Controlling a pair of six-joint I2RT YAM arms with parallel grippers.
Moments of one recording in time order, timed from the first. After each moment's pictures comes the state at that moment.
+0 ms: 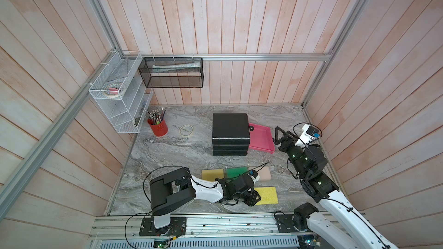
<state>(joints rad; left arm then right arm) -1.24 1.82 0.84 0.22 0.18 -0.68 0.44 0.69 0.57 0.11 0.23 0.65</state>
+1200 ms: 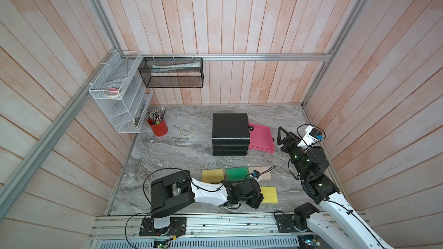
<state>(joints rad) -1.31 1.82 0.92 0.06 -0.05 -0.67 0.40 0.67 0.54 0.13 0.22 0.69</state>
